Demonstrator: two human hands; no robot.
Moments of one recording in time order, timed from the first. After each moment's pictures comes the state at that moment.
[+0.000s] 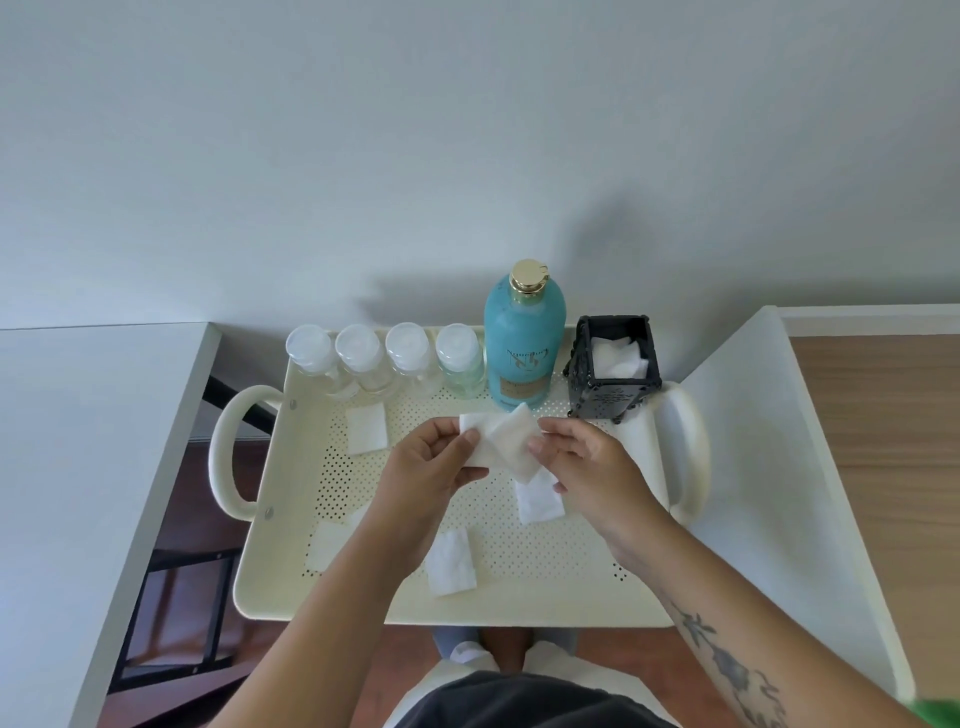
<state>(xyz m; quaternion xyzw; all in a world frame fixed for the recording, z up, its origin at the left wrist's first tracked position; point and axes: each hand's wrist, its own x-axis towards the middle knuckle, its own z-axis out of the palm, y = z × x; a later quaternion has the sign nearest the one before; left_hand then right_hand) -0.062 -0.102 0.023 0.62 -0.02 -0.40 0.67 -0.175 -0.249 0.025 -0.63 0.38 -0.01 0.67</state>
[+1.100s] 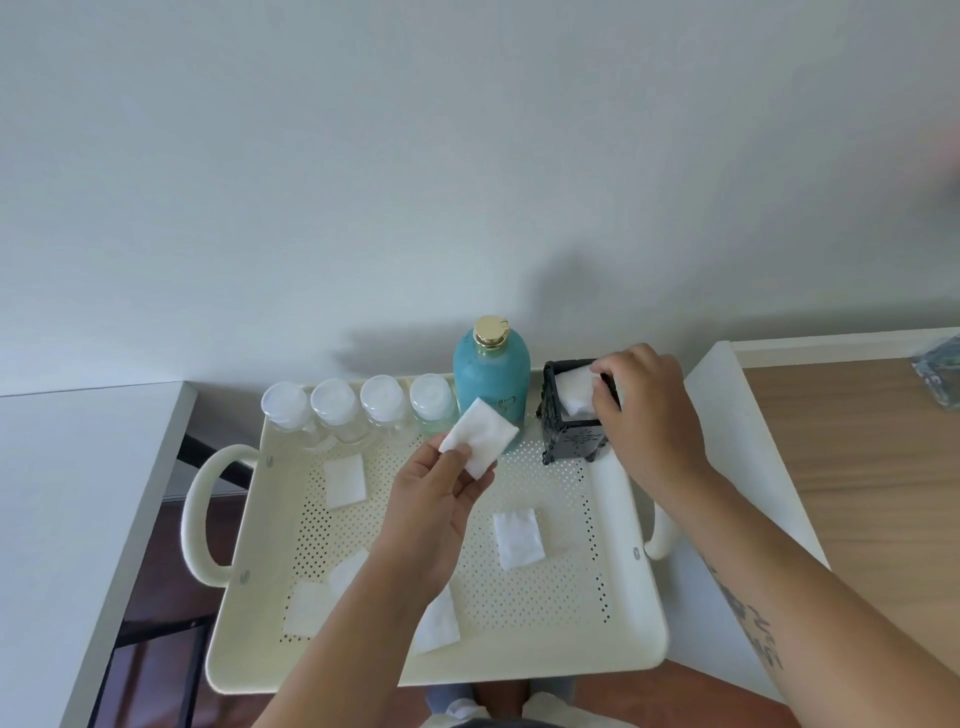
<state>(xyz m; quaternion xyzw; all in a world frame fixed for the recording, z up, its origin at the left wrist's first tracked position) -0.064 -0.143 0.040 0.50 0.06 -0.42 0.76 -0.161 -0.341 0.064 -0.91 0.33 -0.18 0.20</state>
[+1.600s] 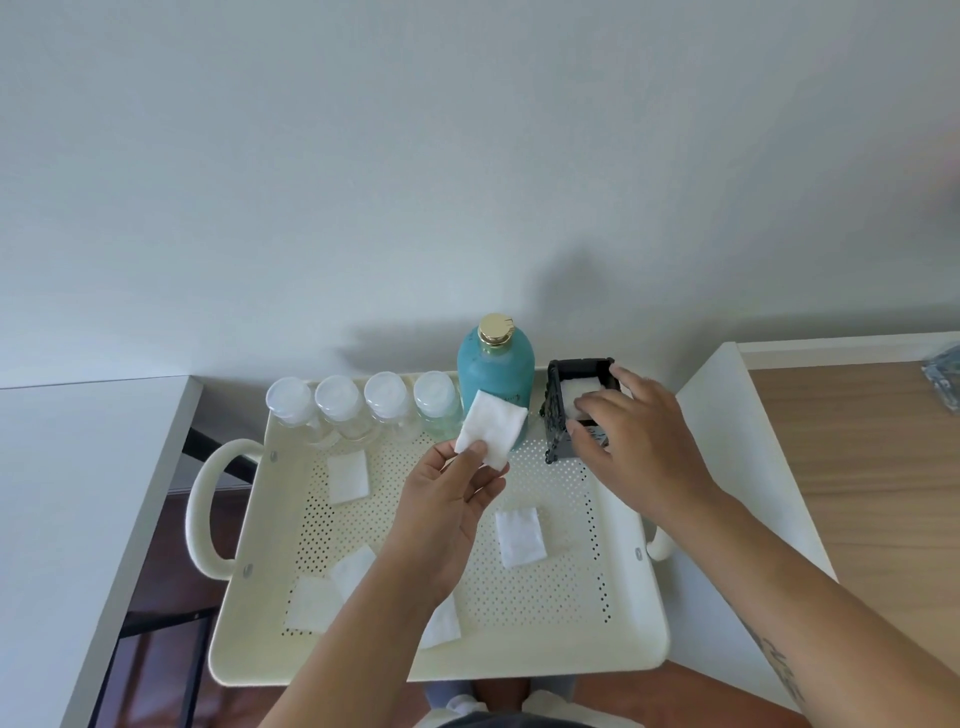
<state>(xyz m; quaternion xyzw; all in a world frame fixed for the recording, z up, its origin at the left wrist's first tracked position) -0.071 -0.144 0.039 0.49 0.07 -0.43 0.75 -0.176 -0.333 0.050 -0.96 0.22 -0.09 0.12</state>
